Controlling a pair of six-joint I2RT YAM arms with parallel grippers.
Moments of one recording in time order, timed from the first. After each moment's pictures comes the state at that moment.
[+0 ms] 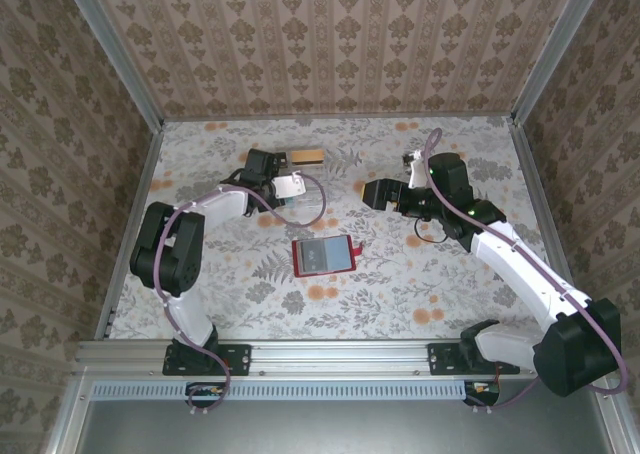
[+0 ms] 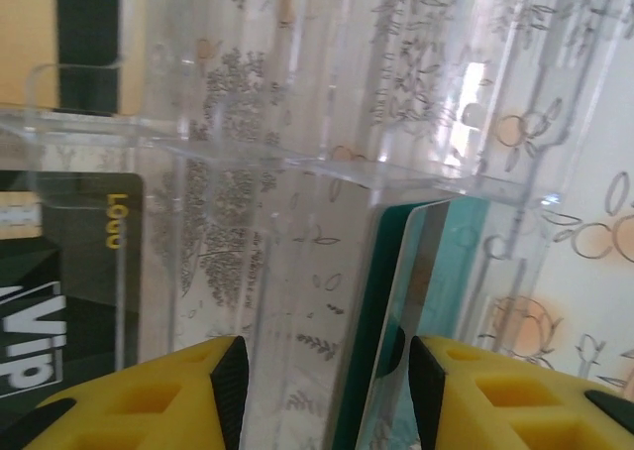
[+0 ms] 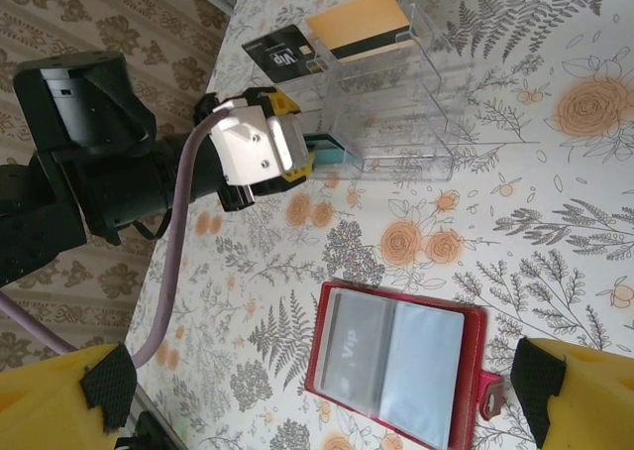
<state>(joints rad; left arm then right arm) -0.40 1.80 1.11 -0.17 -0.06 1.07 0.34 1.19 0.94 -0.32 -0.46 0.58</state>
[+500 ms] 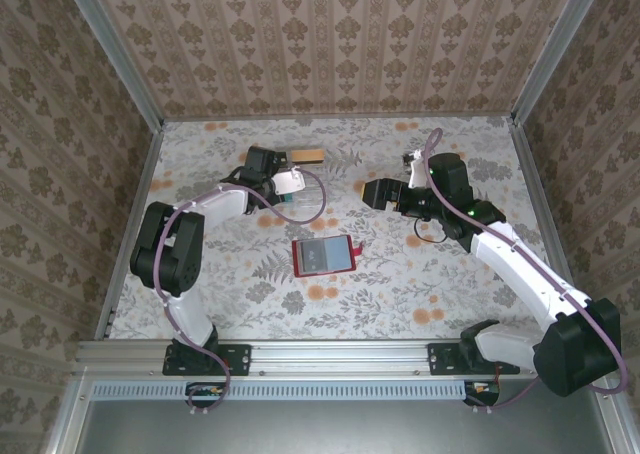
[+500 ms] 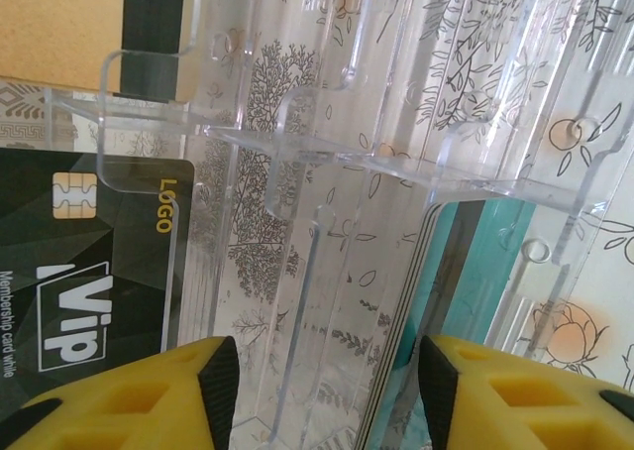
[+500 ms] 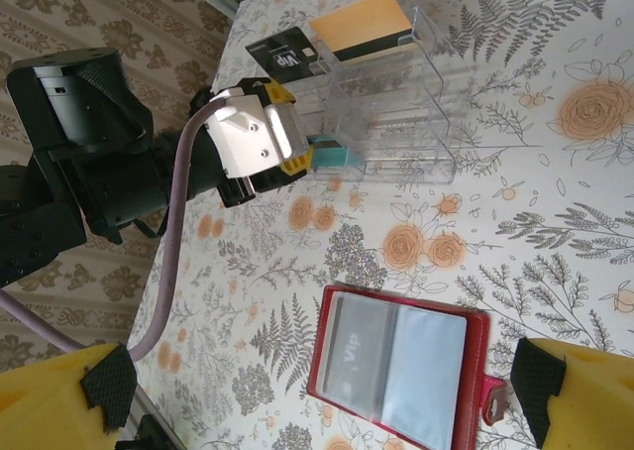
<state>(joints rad) -0.40 1.80 1.12 -0.16 -0.08 1.05 0.34 1.19 0.93 -0.30 -0.46 0.58</state>
